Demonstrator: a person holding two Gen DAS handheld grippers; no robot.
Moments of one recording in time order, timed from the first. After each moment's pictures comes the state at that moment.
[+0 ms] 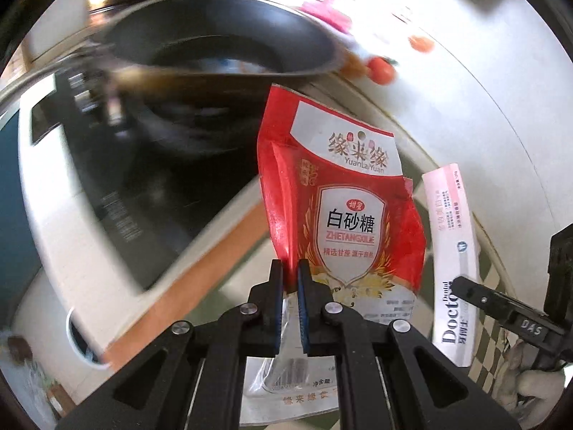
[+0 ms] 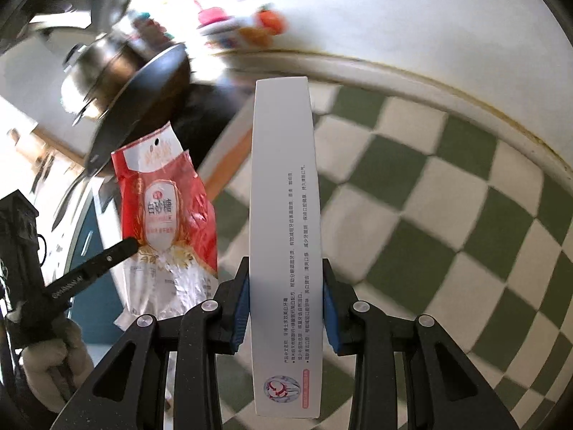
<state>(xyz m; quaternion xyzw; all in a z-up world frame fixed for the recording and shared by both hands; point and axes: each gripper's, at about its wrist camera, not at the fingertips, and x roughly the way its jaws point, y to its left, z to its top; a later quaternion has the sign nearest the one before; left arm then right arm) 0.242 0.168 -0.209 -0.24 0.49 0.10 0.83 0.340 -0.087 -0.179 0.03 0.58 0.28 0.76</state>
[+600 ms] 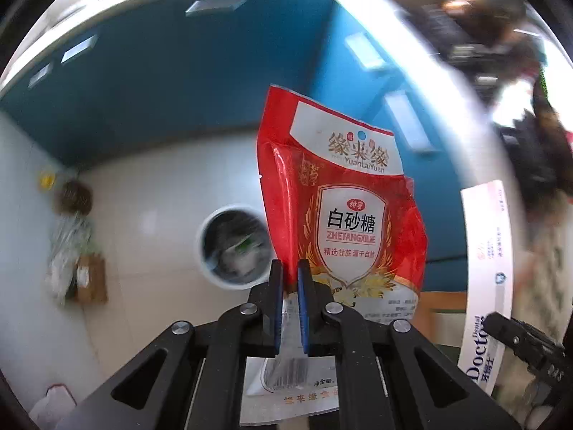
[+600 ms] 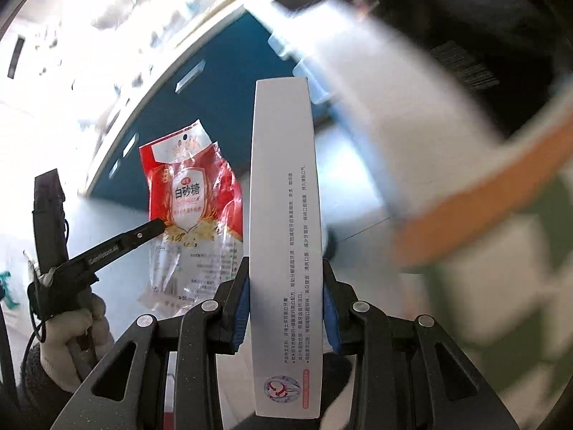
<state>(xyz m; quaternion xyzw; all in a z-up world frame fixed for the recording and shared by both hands) -0.132 0.446 -0.329 -0.38 0.49 0.37 0.69 0.045 0.269 -0.306 -0.12 0.63 0.48 0.60</state>
